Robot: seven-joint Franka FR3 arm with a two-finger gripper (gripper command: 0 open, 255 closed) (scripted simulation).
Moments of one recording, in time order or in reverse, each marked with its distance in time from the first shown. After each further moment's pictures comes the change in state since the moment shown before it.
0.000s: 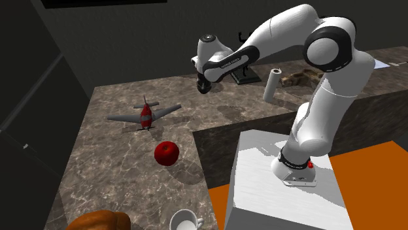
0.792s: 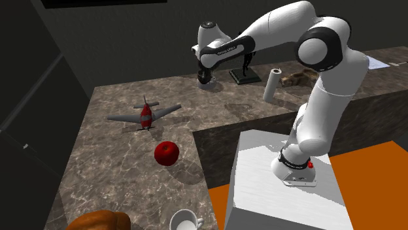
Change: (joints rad) arm -0.036 0.051 -0.036 0.159 0.065 -0.097 -0.124
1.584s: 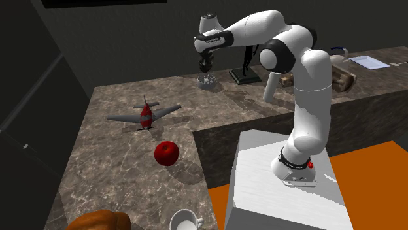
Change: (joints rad) arm -0.184 0.336 -0.032 0.427 0.218 -0.087 -0.300
